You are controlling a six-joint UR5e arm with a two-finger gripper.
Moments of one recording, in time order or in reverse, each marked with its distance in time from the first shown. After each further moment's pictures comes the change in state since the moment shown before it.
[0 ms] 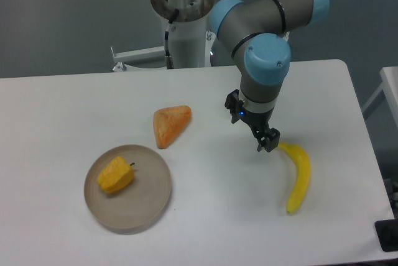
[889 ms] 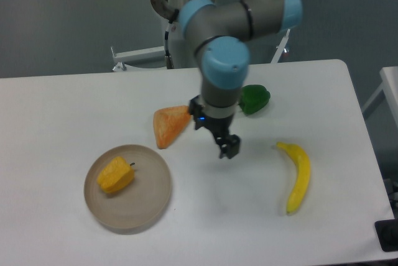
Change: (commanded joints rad) arm -0.237 0.008 -0.002 0.015 -0.066 -0.319
